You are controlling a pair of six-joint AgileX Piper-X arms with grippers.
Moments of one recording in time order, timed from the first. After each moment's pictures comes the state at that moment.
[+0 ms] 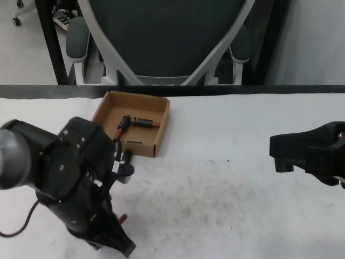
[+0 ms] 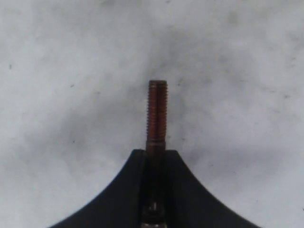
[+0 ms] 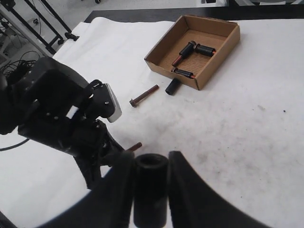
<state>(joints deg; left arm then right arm) -28.7 85.5 -44.7 37.5 7.7 18.8 39.5 44.4 -43.6 33.1 -4.1 24.4</state>
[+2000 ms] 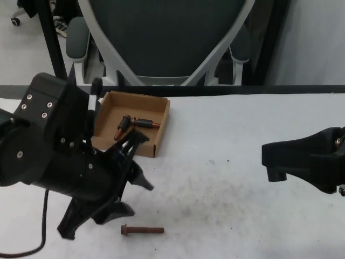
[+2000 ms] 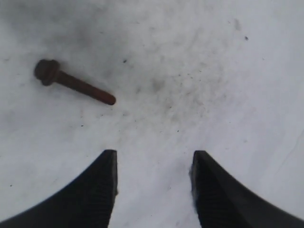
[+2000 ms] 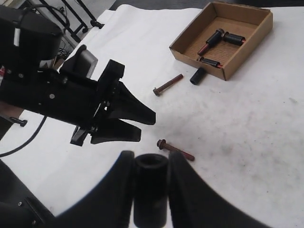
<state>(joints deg) -29.0 76.0 -44.7 32.0 19.7 -74.2 39.5 44.4 -43.6 33.1 -10.1 24.4</state>
